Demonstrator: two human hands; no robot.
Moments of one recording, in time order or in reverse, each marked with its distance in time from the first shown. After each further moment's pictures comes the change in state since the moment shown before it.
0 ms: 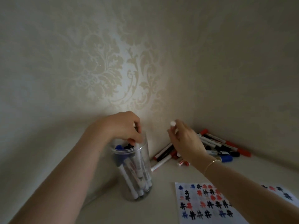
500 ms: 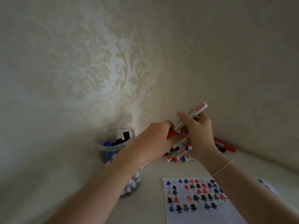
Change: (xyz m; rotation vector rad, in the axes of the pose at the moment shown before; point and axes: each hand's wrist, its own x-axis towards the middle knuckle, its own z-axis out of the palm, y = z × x) left_hand 0.009 0.058 0.085 -0.180 0.142 0.389; right_hand -0.002 -0.026 -0.061 0.947 0.242 0.592
